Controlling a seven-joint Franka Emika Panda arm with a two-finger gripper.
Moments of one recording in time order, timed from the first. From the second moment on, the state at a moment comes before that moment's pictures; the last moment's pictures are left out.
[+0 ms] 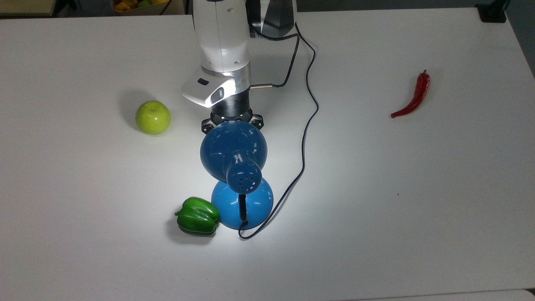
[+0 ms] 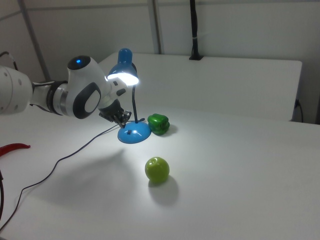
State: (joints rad) arm 0.14 0.39 -0.03 -1.80 0.05 2.61 -0.11
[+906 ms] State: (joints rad) arm 0.14 0.50 -0.03 -1.80 0.04 2.81 -0.11
